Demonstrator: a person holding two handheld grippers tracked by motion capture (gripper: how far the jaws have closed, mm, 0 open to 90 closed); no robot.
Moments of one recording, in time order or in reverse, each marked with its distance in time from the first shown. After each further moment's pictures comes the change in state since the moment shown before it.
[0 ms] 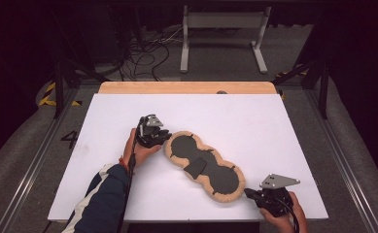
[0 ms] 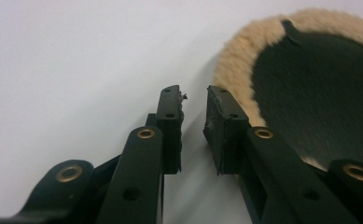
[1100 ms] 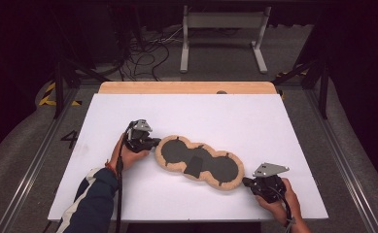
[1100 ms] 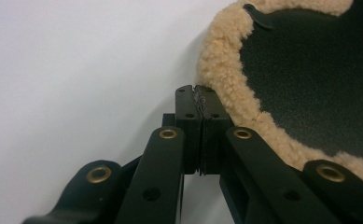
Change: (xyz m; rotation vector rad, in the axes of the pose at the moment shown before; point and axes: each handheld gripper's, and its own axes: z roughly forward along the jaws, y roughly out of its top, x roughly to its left) left arm 0.010 -0.036 -0.030 0.064 -0.114 0.041; right arm -0.027 0.023 0.026 0.030 -0.083 -0.084
